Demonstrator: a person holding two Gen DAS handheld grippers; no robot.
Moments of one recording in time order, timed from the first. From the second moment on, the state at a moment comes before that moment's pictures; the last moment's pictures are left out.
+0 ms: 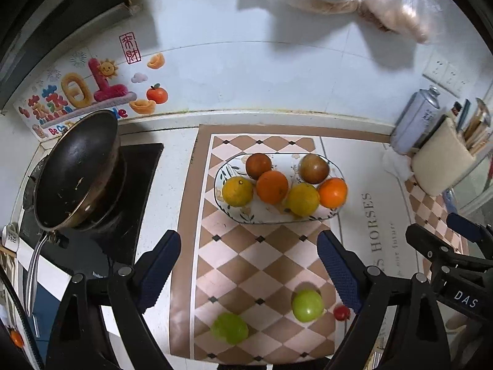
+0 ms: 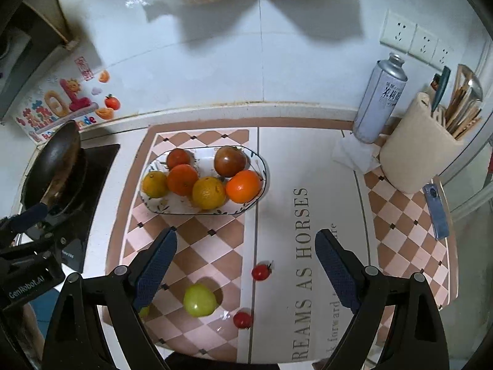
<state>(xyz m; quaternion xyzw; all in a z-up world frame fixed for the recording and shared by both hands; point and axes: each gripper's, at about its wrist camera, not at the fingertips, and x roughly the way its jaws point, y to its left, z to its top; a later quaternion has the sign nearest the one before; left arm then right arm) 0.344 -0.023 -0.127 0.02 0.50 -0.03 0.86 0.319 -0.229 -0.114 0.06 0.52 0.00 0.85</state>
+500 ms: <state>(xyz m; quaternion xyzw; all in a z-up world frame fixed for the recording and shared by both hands) 0.288 -0.011 -0.092 0.03 0.46 -0.03 0.89 0.263 -0.217 -0.072 0.08 0.49 0.01 0.87</state>
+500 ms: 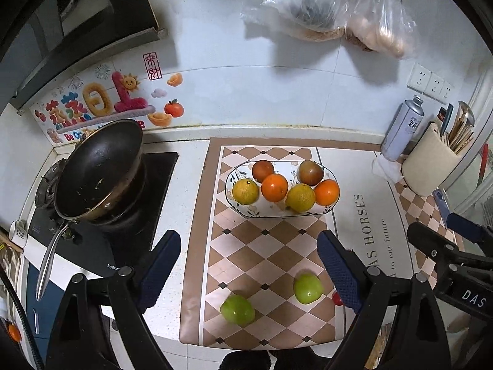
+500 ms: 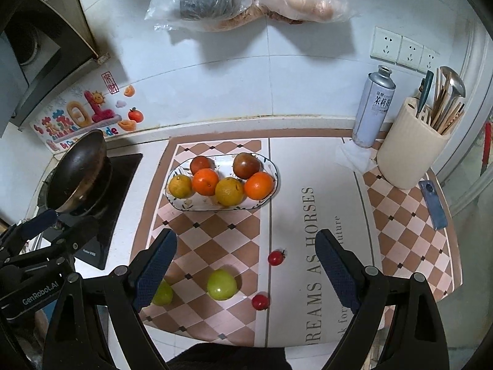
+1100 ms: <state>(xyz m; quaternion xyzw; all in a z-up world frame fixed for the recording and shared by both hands) 0.326 0.026 -0.238 -0.03 0.65 0.00 0.76 0.311 -0.197 -0.269 0.17 0.68 0.09 0.71</state>
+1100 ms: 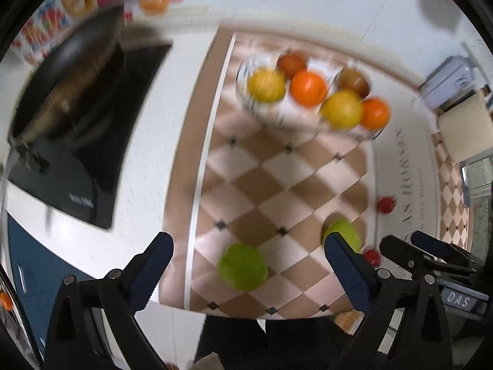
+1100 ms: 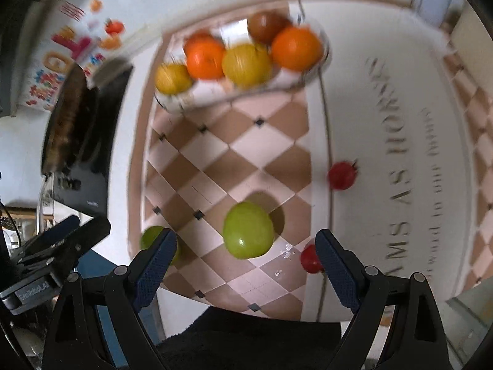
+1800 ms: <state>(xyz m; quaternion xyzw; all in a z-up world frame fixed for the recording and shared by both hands) 0.305 0.032 -0.340 -0.12 0.74 0.02 0.66 0.326 -0.150 -0.354 0.13 0.75 0.11 0.64</state>
